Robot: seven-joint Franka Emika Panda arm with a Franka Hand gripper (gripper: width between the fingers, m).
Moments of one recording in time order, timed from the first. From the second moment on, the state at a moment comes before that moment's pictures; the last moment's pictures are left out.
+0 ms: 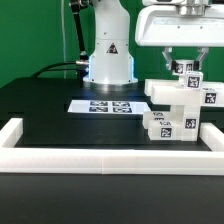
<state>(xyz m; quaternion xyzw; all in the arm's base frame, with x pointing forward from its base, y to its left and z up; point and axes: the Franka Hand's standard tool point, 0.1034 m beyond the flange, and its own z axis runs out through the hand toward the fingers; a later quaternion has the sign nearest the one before) 0.450 0.115 0.123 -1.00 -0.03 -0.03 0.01</state>
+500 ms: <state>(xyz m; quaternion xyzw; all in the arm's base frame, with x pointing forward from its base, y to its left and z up) 0.449 0.116 0.123 -1.00 -0.03 -0.04 0.01</state>
